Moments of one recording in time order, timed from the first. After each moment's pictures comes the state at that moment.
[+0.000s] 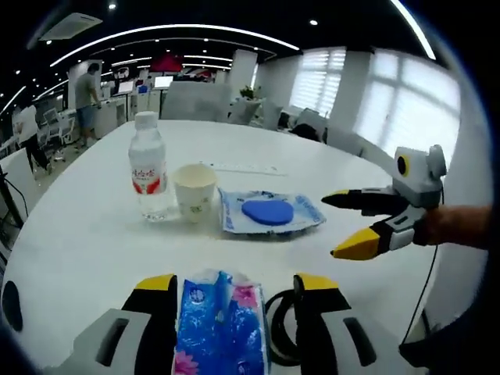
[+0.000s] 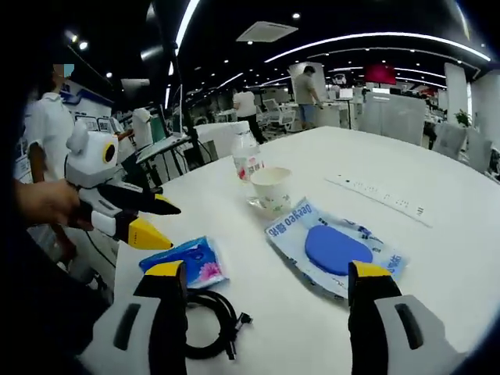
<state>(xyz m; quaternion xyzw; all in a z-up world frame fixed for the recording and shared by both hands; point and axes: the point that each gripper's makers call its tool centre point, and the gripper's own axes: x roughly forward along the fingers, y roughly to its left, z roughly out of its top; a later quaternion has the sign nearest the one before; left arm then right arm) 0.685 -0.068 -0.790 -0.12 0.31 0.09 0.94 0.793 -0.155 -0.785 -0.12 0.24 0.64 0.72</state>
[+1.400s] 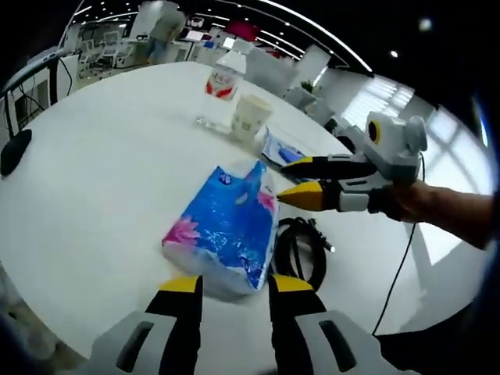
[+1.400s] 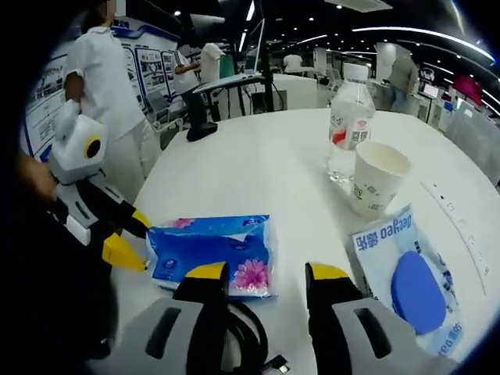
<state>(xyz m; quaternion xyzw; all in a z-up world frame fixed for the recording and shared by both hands) 0.599 -0.105 -0.854 -0.31 0.36 0.17 0.86 0.728 -0.091 -0.843 -0.26 0.26 0.73 0.57</state>
